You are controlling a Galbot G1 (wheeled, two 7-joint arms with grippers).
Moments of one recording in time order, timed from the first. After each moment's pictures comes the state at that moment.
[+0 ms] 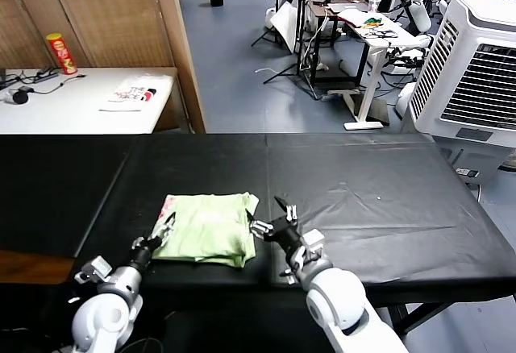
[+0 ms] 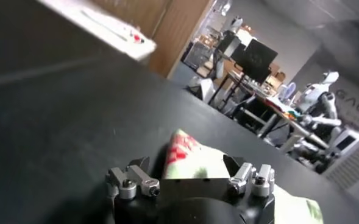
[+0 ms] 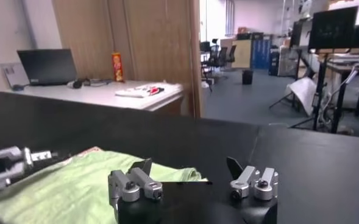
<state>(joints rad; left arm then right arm) 1.37 -1.34 -0.69 -1.85 -0.91 0.33 -0.02 -1.16 1.31 0.11 2.00 0.25 -0.42 0.02</state>
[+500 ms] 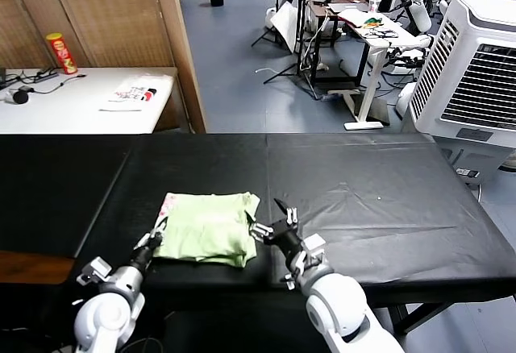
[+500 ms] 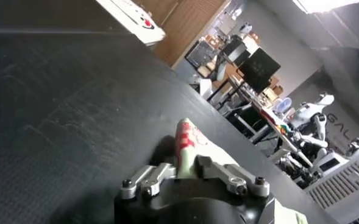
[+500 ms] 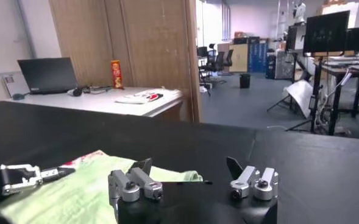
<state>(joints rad) 1.36 -1.36 -0.70 -1.84 -0.91 0.34 -0.03 -1.19 1.33 0.12 2.01 0.22 -0.40 0.02</state>
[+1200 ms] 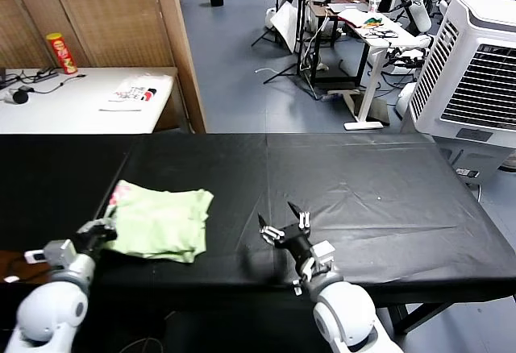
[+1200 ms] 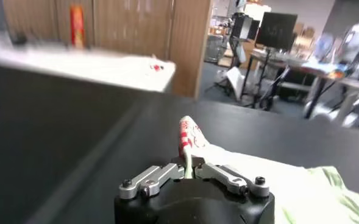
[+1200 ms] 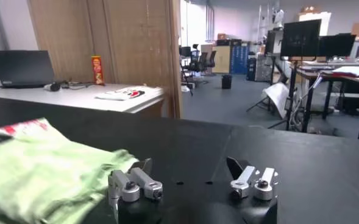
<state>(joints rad) 1.41 -1.09 -0.81 -1.94 -0.46 0.37 -0.07 -1.25 1.35 0.17 2.04 0.16 -0.40 0.03</state>
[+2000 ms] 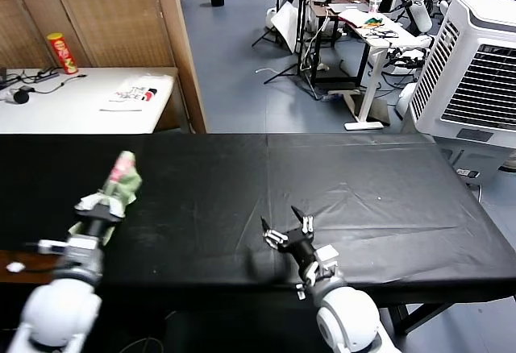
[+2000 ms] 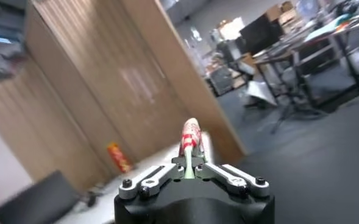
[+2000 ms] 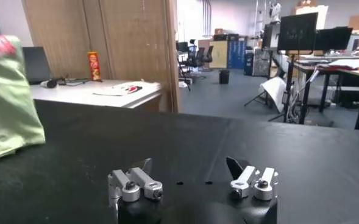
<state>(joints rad) 1.42 -1.10 -0.63 -2.14 -0.04 0.39 -0.12 -1.30 1.34 0.21 2.06 0.18 -0.41 0.03</state>
